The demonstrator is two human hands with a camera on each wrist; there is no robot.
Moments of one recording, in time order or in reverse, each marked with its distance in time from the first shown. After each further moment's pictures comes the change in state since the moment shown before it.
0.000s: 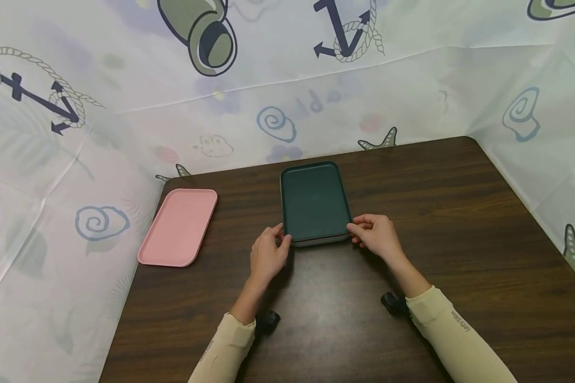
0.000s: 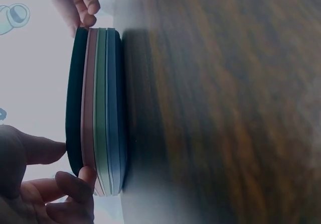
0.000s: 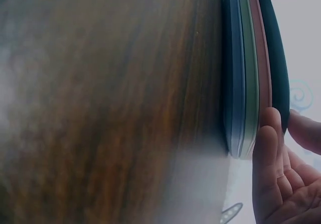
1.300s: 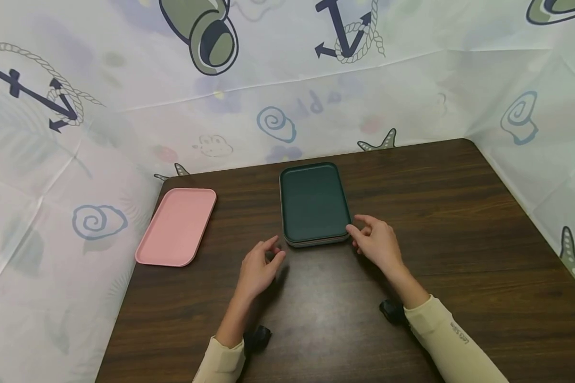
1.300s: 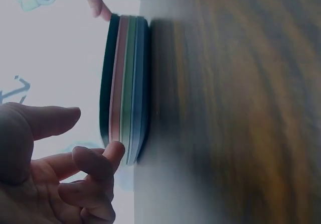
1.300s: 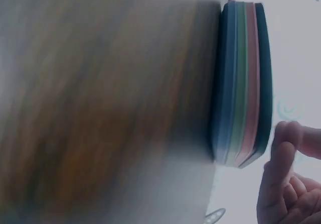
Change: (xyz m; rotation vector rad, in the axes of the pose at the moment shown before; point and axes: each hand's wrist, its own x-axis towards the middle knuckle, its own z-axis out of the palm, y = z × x) left_hand -0.030 -0.014 -0.026 -0.090 -0.172 -0.033; right_hand -0.019 -0.008 0.009 -0.157 0.090 -0.061
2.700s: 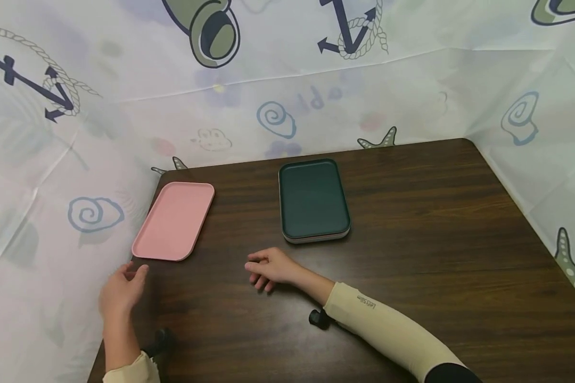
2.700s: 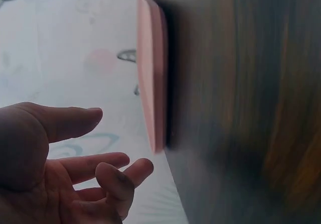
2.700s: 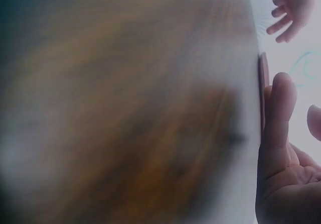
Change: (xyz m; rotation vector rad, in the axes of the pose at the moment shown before) left_hand -0.058 -0.152 -0.195 0.291 0.180 -0.566; right_hand -0.011 -0.080 0.171 0.429 -0.753 0.074
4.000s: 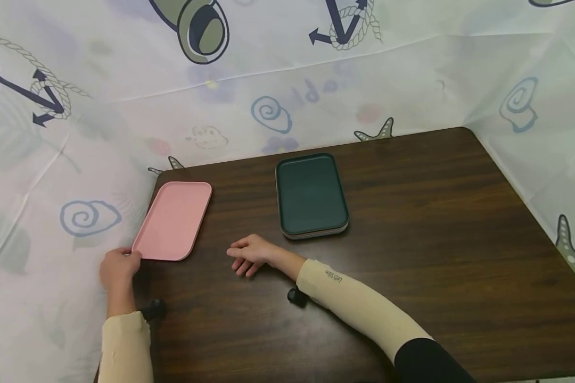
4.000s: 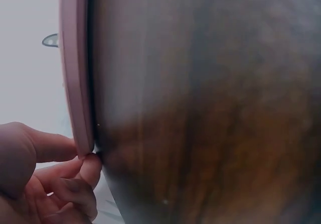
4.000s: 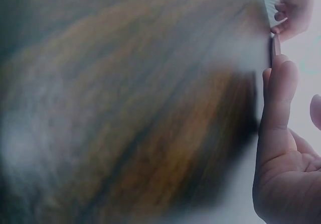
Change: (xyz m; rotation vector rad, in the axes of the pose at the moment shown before) left_hand 0.088 -0.017 0.009 0.022 0.083 -0.109; right_hand 0.059 -0.016 0.008 0.094 -0.055 0.168
